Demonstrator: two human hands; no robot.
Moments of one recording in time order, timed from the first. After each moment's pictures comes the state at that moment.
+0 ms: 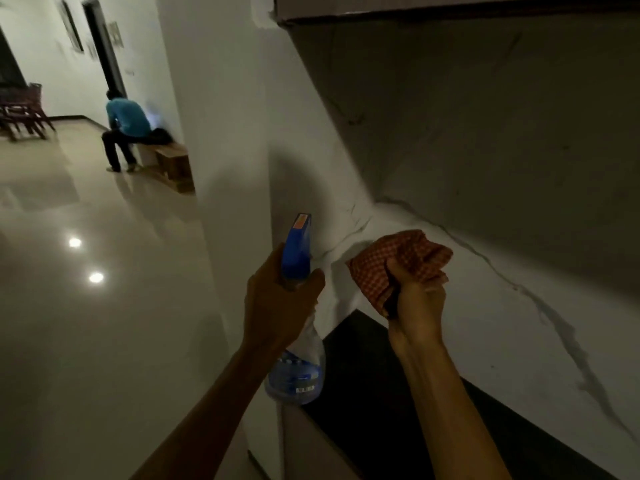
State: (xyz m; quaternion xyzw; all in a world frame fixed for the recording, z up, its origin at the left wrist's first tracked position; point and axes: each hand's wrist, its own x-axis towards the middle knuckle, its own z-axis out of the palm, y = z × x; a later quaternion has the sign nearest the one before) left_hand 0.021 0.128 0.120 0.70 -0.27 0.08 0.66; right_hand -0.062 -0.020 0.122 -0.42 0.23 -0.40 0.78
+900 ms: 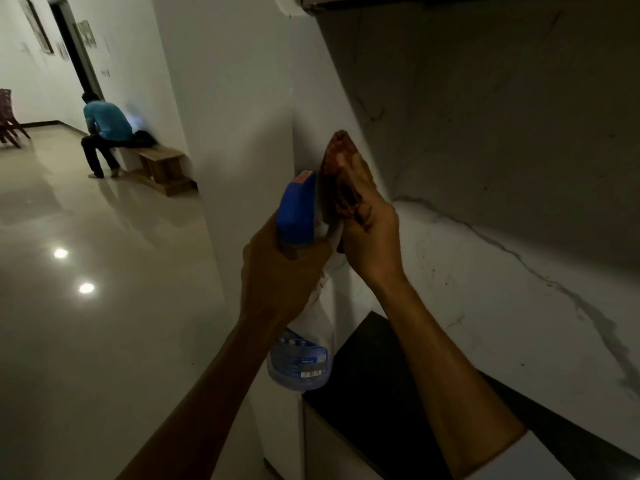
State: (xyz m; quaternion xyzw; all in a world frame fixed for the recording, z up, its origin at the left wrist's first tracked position) left_hand 0.061 0.146 0.177 0.68 -0.32 0.10 0.66; right_hand 0.040 0.013 0.176 -0.77 0.04 -0.46 0.45
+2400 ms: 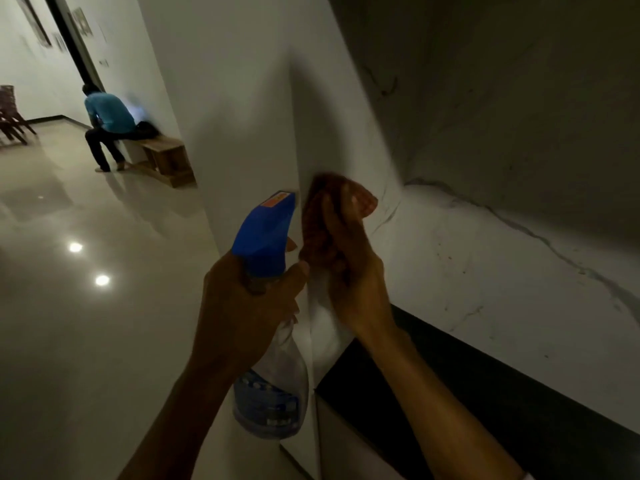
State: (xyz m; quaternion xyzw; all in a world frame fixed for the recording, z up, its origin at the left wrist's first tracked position) left_hand 0.064 0.191 0.163 0.71 -0.32 0.04 0.63; right_hand 0.041 0.037 0.118 -0.80 -0.05 -0.47 0.37
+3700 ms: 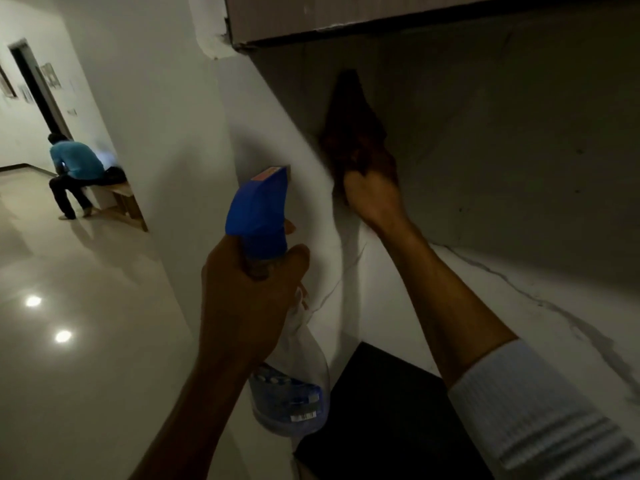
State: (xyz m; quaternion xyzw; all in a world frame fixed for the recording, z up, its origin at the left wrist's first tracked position) left_hand 0.060 0.131 0.222 0.64 -0.34 0.06 0.69; right_hand 0.080 -0.080 0.250 -0.78 0.12 -0.48 0.38
